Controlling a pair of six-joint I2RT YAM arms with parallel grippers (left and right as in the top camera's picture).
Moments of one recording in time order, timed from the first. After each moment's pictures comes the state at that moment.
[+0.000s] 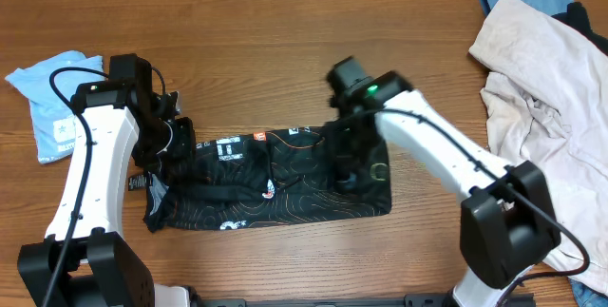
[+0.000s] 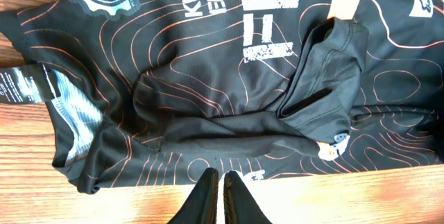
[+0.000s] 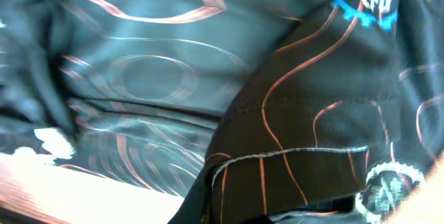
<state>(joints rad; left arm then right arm) 0.12 1.61 1.29 -1.24 0.20 -0.07 0.56 1.86 1.43 -1.04 -0.22 0.41</state>
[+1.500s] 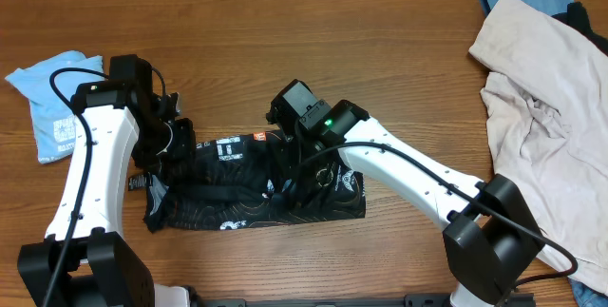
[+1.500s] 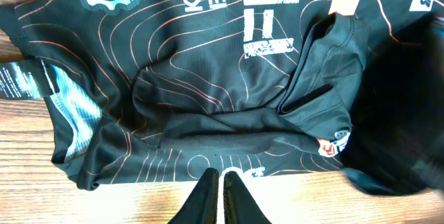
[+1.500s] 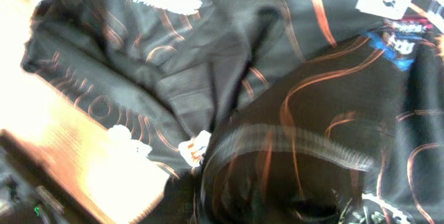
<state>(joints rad) 0.12 1.61 1.29 -1.25 0.20 -0.07 0.77 1.86 1.43 -0.81 -0.31 0.32</state>
